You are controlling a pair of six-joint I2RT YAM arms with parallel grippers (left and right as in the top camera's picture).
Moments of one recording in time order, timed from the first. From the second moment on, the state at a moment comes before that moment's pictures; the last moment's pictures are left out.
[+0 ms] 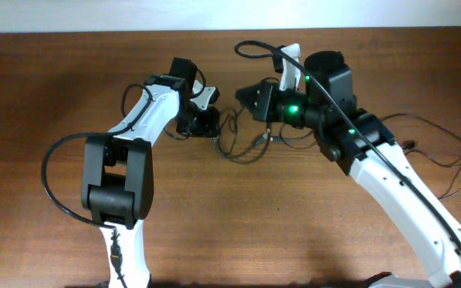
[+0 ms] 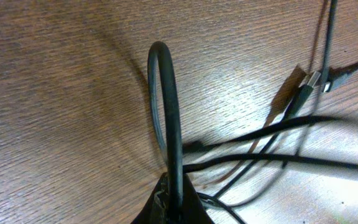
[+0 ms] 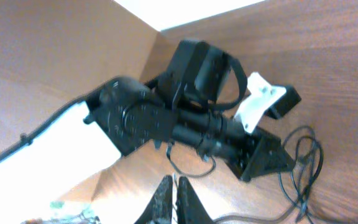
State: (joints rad) left arm -0.21 2.15 1.61 -0.90 0.43 -0.03; right arm 0.43 1.49 1.32 -0.31 -0.56 0.64
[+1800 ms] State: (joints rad) left arm -0.20 2.15 1.61 -0.96 0.91 -0.05; right arm 0.52 1.96 1.32 -0.45 -0.62 0.32
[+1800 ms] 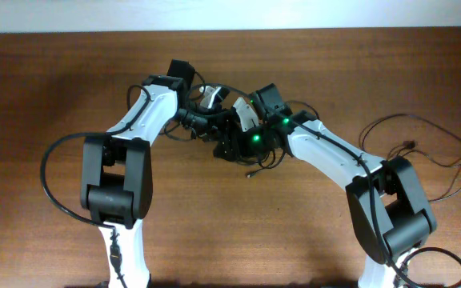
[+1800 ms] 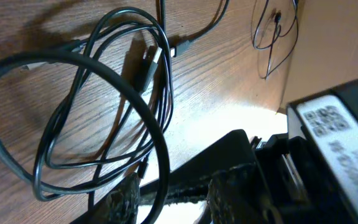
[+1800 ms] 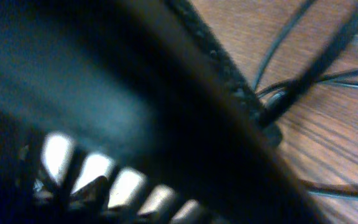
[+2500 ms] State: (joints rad) left arm -0.21 2.15 1.61 -0.95 1.09 -0.13; right arm 0.50 1.76 1.32 -0.59 -0.43 0.32
